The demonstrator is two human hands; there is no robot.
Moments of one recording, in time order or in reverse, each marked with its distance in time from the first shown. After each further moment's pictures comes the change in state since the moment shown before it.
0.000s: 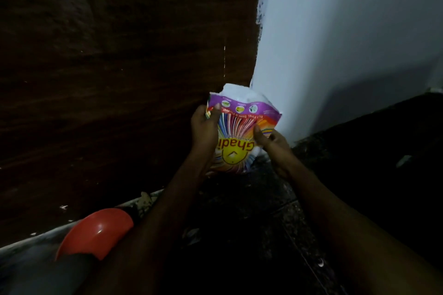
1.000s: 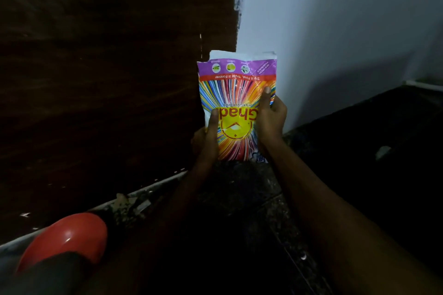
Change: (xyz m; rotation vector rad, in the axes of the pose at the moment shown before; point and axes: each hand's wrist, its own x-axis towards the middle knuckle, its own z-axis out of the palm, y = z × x) left_hand -0.010 -0.065 0.026 0.317 0.109 -0.198; right_hand 0.020 -0.047 0.011 0.087 0.476 -0.347
